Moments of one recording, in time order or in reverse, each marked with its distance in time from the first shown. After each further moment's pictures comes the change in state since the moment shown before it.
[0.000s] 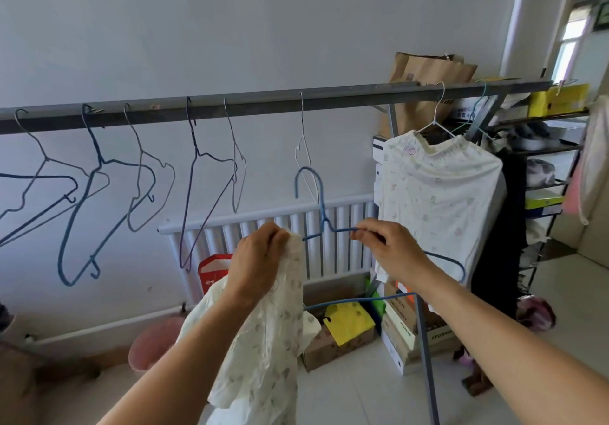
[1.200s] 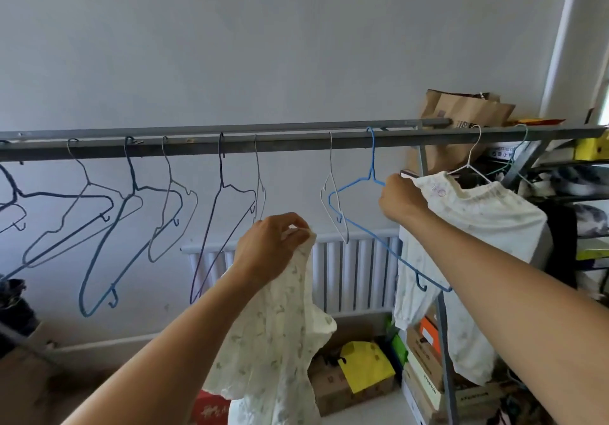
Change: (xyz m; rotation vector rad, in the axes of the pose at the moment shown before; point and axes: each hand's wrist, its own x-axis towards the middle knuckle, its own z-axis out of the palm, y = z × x) left_hand 0.067 0.030 -0.036 0.219 -0.009 -0.005; right_hand 0.158 -0.041 -0.034 -0.536 0.110 0.313
